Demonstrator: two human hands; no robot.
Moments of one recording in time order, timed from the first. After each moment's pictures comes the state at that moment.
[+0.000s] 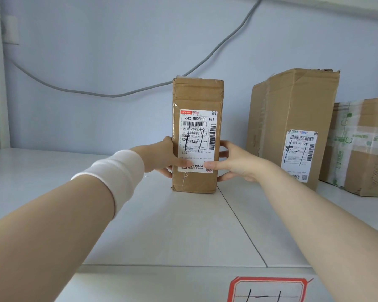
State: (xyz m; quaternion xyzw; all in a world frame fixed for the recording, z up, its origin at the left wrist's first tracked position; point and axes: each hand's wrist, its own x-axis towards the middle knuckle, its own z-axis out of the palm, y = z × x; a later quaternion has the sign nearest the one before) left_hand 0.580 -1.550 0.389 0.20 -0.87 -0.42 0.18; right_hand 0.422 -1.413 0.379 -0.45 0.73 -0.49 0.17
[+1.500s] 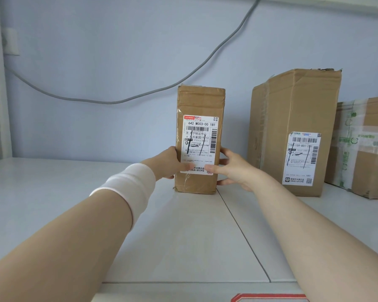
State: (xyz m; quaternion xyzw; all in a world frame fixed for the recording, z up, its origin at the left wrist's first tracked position) left_hand 0.557 -1.546 0.381 0.23 -0.87 -0.38 0.22; right_hand 0.411 -1.427 0.366 -0.41 0.70 -0.55 0.18
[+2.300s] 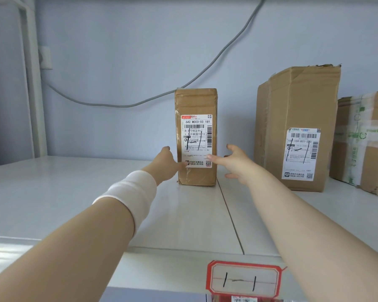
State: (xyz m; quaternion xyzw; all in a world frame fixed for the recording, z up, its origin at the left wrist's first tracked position) left_hand 0.582 -1.510 0.371 0.35 -0.82 -0.32 0.31; right_hand 0.439 -1.406 0.373 -0.37 0.71 -0.58 0.13
